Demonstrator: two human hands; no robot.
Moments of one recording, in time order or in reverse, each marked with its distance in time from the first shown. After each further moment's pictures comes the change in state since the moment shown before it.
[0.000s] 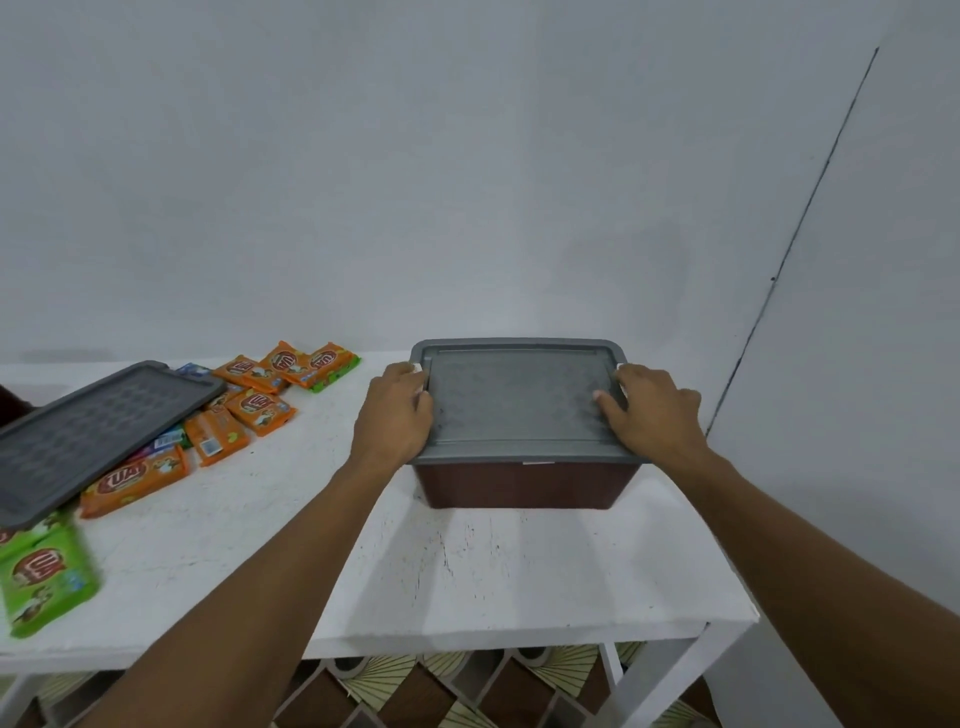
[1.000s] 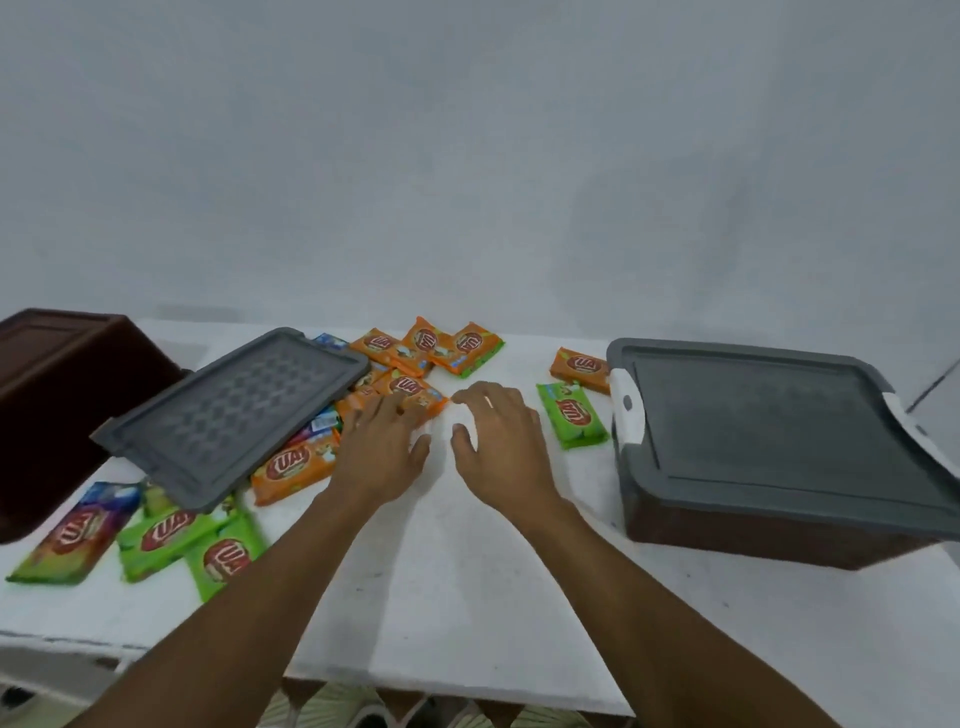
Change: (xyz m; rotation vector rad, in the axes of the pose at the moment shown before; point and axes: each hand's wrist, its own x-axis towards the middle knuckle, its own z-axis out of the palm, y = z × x) left_hand 0.018 -0.249 -0.072 0.466 -0.219 0.005; right_hand -0.018 -0.347 0.141 0.410 0.028 -0.419
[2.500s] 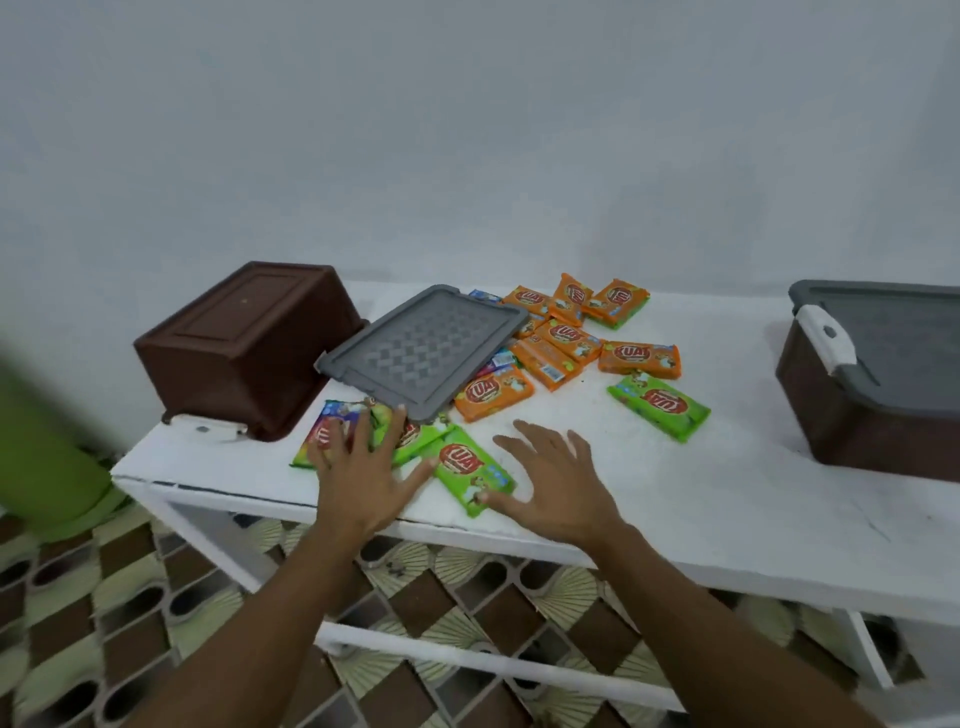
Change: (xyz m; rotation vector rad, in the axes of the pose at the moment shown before) left_hand -0.168 -0.219 0.007 0.015 0.007 -0.310; right_hand -0.087 -0.135 0.110 -0.078 -0.396 -0.072
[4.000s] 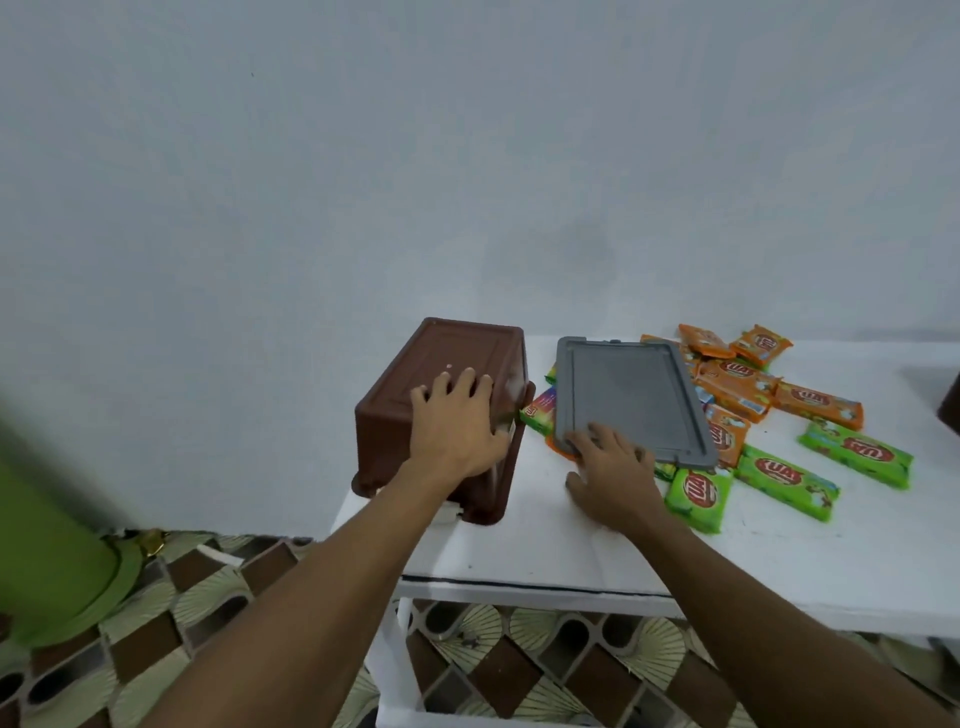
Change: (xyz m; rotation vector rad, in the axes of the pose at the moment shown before) left_hand 0.130 -0.176 -0.118 0.030 0.099 0.373; right_hand 0.167 -0.196 0.059 -0.220 0.042 0.399
